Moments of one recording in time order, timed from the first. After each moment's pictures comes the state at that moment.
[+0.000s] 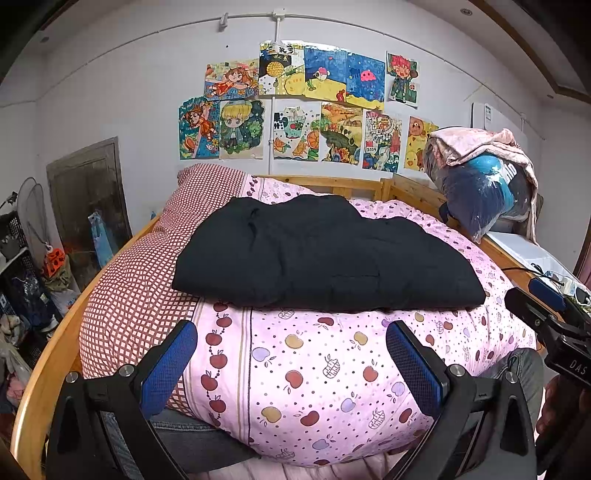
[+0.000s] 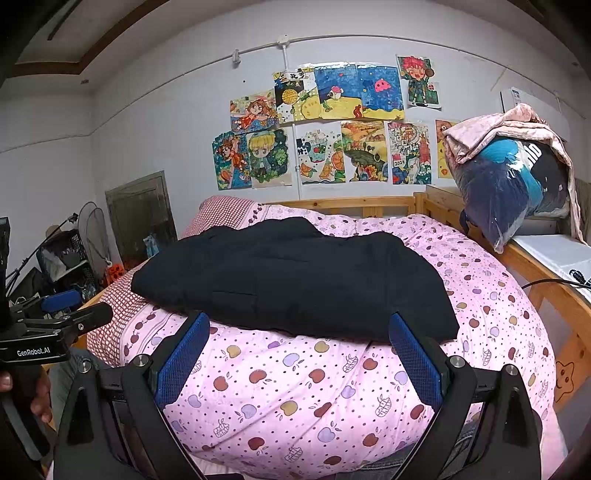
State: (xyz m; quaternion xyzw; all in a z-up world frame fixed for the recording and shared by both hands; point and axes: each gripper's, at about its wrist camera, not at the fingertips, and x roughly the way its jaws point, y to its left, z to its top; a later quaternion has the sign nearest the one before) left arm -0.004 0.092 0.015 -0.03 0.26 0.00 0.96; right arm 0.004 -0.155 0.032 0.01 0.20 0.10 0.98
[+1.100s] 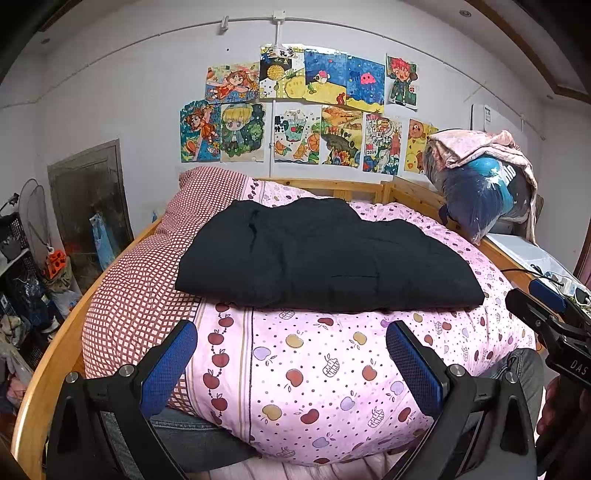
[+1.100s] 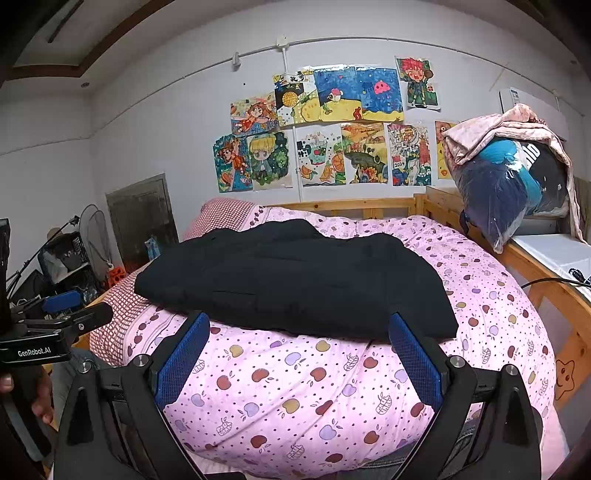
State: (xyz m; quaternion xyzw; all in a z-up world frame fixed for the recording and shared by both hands) left arm -0.004 0.094 0.016 -0.03 0.26 0.00 0.96; right arm 0.002 -0.151 0.031 0.01 0.19 0.10 0.98
